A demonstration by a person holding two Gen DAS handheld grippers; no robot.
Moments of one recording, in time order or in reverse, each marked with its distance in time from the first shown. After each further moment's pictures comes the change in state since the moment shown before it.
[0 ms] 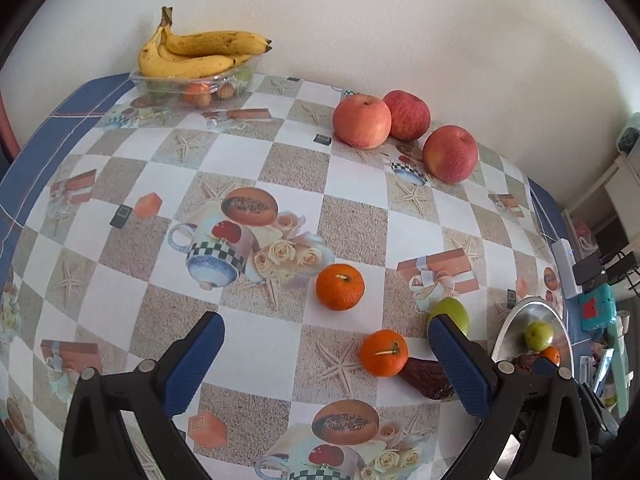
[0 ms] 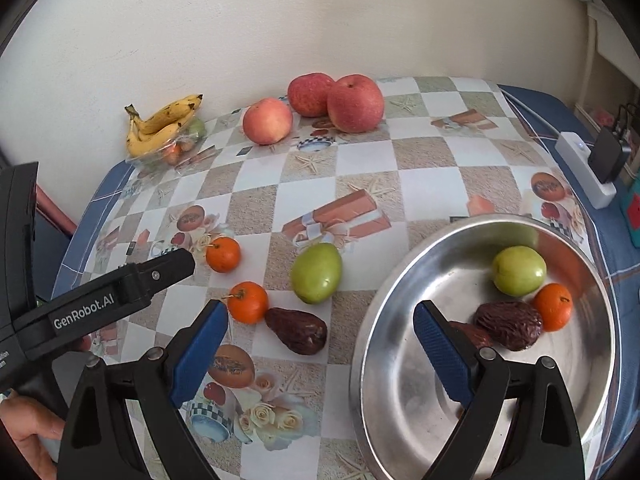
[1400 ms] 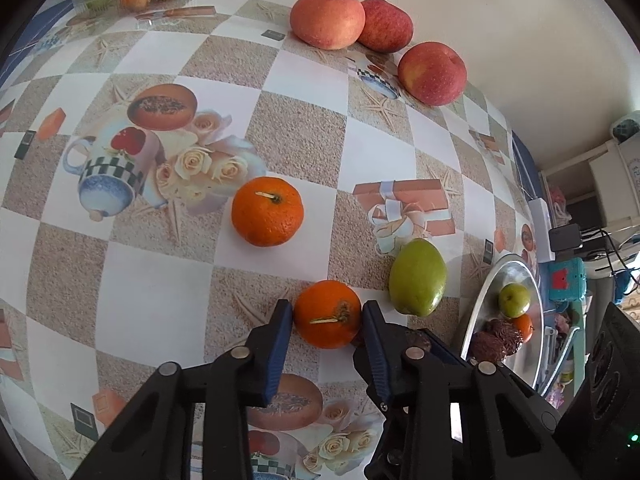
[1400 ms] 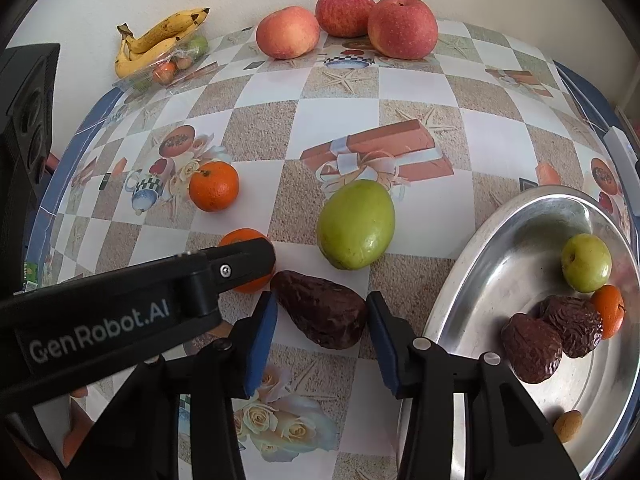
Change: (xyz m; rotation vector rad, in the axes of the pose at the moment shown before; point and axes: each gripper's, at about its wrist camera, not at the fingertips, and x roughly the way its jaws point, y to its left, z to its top) left arm 0.060 -0.019 -0.012 -0.058 0.290 -0.180; right arm 0.068 0.024 -0.013 -0.099 0.222 -0.039
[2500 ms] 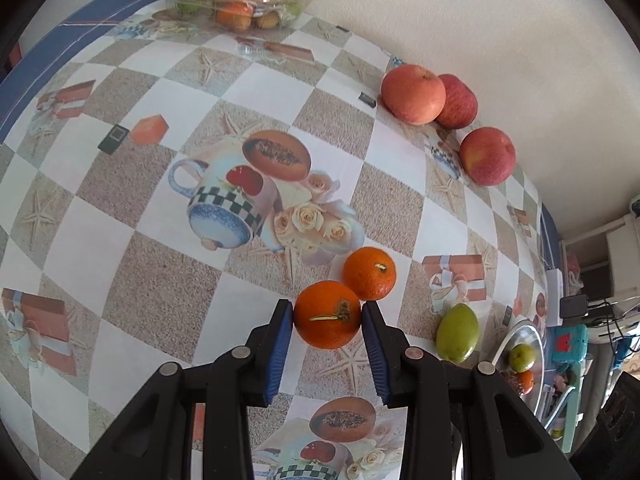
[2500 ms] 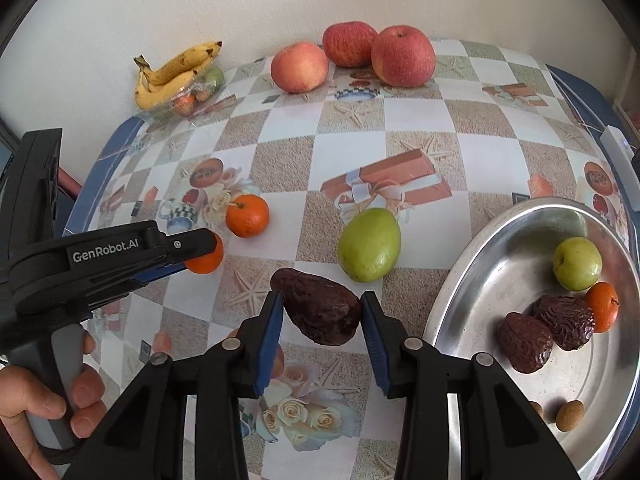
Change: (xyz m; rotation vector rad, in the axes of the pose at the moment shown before) left arm -0.047 0.054 0.012 -0.166 -0.144 0.059; right arm -0.035 0.001 0.004 0.045 -0.080 0.084
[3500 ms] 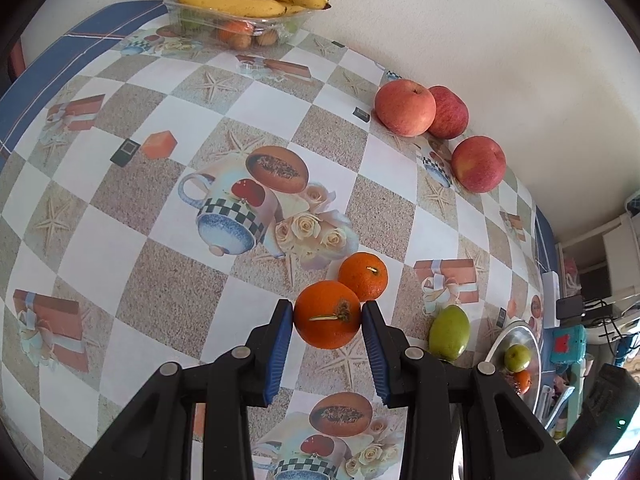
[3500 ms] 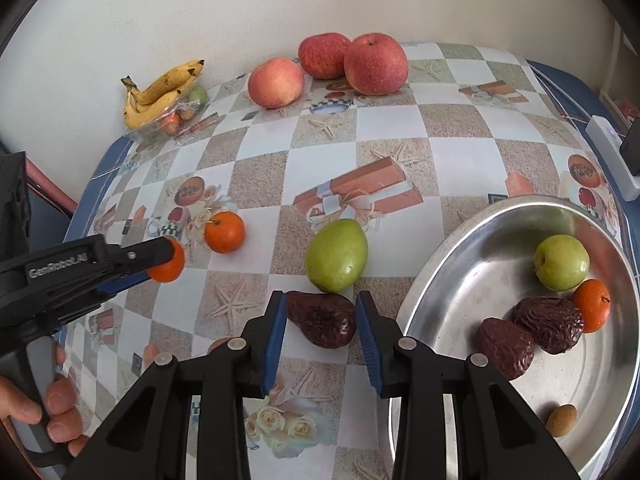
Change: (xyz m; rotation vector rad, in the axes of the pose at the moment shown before) left arm -0.012 -0.003 -0.003 0.010 -0.032 0.007; right arm 0.003 -0.023 -0.001 0.046 -0.026 -0.014
